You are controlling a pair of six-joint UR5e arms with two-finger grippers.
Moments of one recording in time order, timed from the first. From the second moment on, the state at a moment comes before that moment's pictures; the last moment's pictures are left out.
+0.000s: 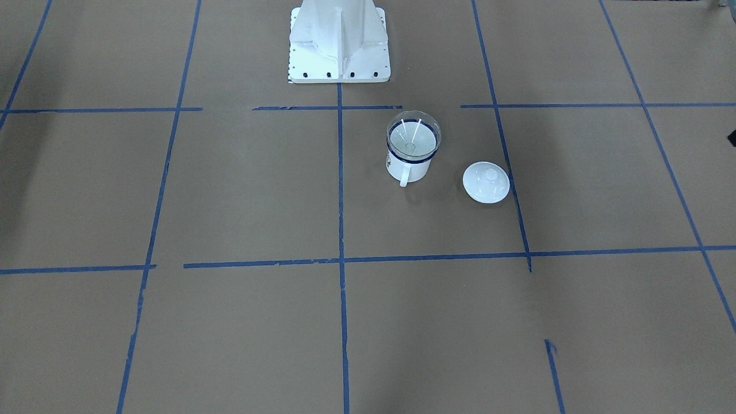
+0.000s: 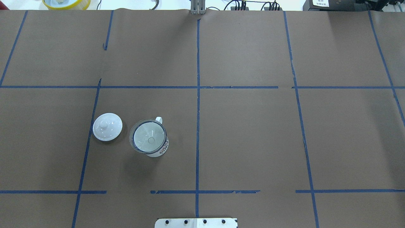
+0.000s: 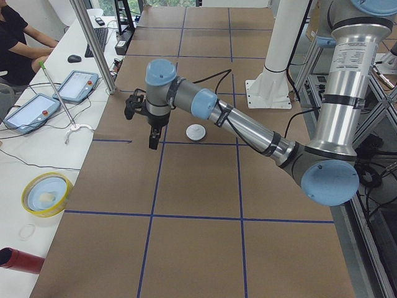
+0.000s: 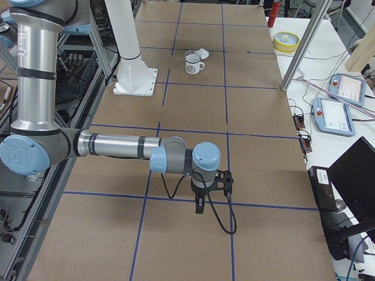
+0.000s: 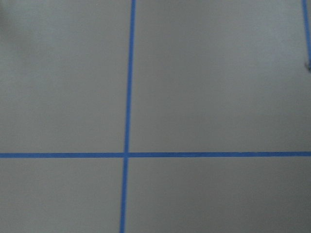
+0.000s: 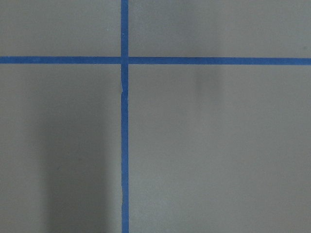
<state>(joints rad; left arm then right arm) -1.39 -1.77 -1.99 -1.45 -2.35 -0.39 1.57 -1.68 1.66 -1.57 2.29 0.01</state>
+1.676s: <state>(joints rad) -0.55 -2.19 -2.00 -1.30 -1.85 -1.18 1.57 -1.68 1.66 -1.57 2.29 0.01</state>
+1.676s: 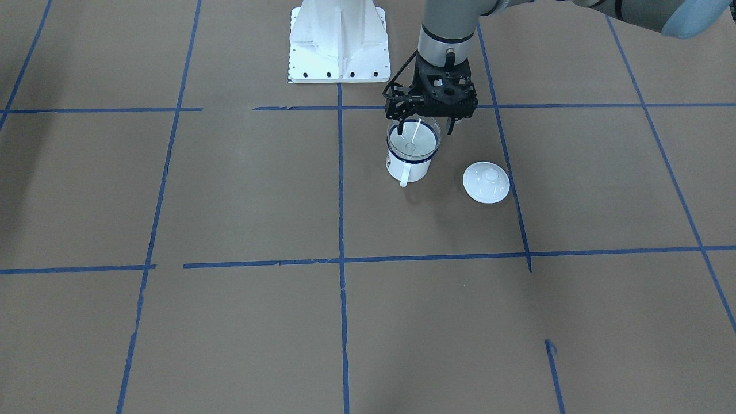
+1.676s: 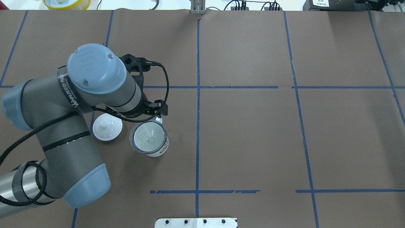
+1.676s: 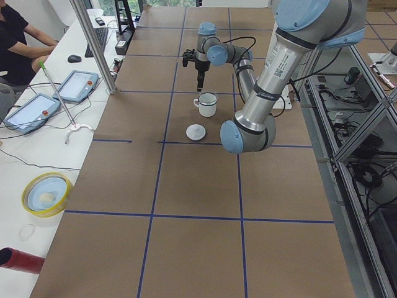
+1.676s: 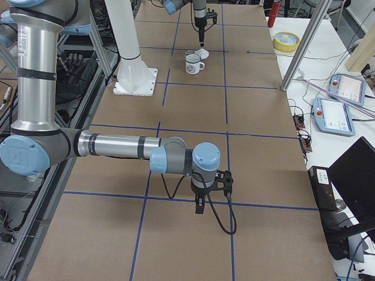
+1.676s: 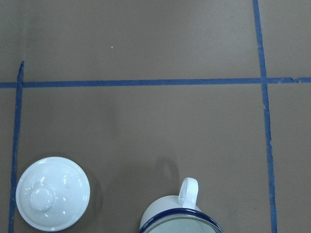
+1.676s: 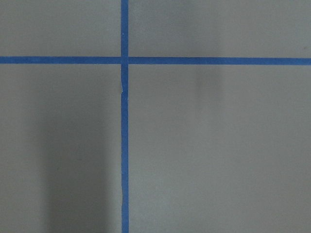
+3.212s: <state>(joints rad) -0.46 -2.24 -1.86 -1.33 -1.84 -1.21 1.57 -1.68 1.66 -1.57 2.29 0.01</state>
